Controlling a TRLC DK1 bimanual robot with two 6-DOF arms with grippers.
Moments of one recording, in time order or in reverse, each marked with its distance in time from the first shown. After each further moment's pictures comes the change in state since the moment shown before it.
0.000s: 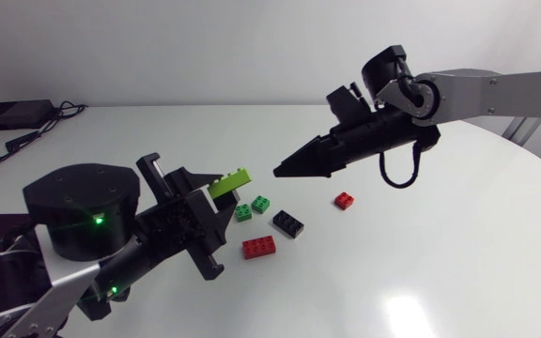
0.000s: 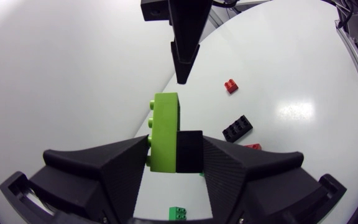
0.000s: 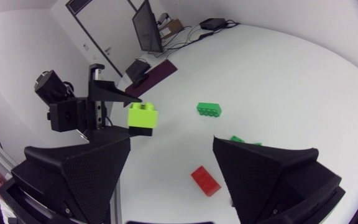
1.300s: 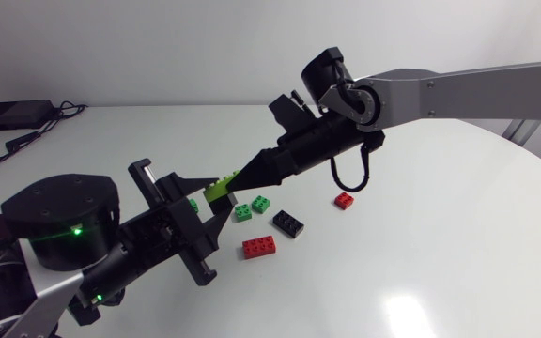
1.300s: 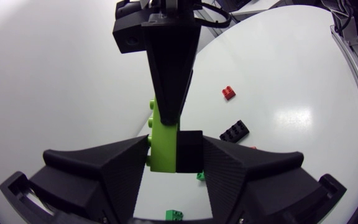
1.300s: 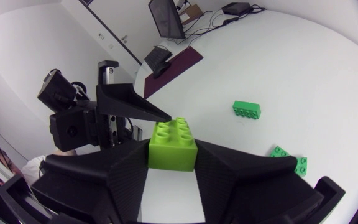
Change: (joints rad) left arm 0.040 -0.046 -0.067 0.066 0.088 0.000; right arm 0.194 0.092 0.101 0.021 0.008 0.138
